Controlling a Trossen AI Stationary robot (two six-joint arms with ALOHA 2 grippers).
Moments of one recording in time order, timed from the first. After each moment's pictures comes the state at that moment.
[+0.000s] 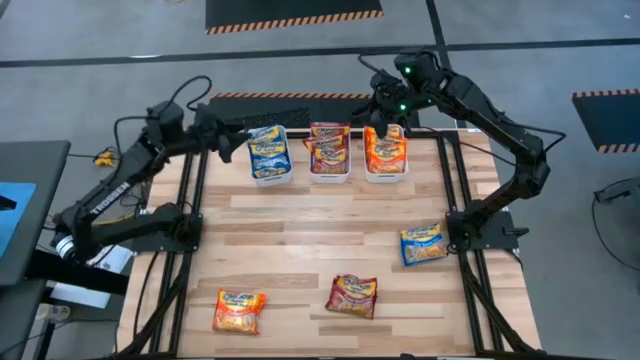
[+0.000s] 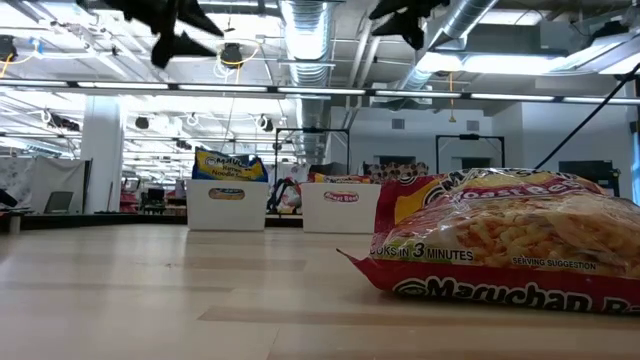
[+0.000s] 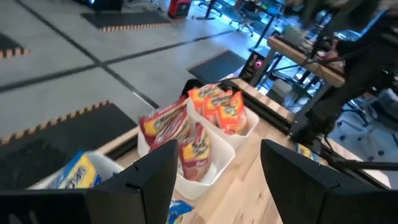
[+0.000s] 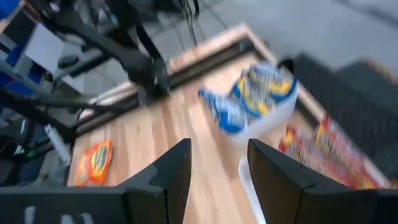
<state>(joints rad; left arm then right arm) 0.85 0.80 0.91 -0.30 0.34 -0.29 -0.63 1.51 1.75 -0.80 -0.50 0.11</state>
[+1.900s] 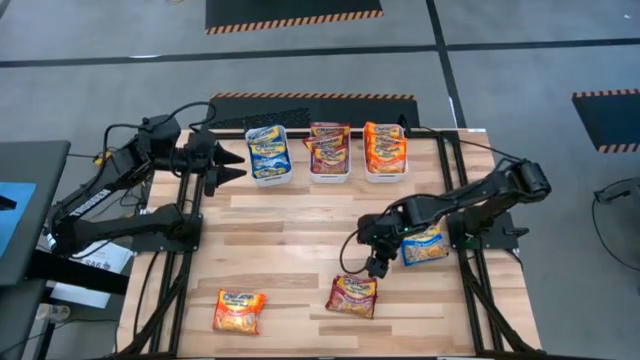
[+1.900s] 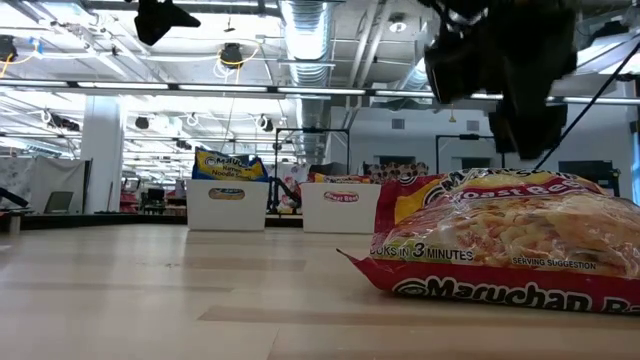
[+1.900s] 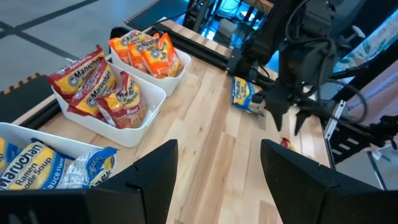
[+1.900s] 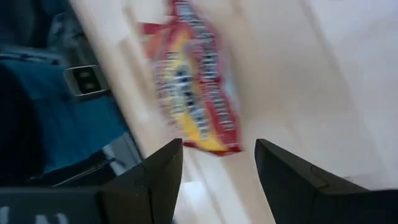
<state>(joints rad) 0.59 0.73 1.01 -0.62 0.38 -0.22 0.18 1.51 0.93 -0.47 -0.46 0.85</state>
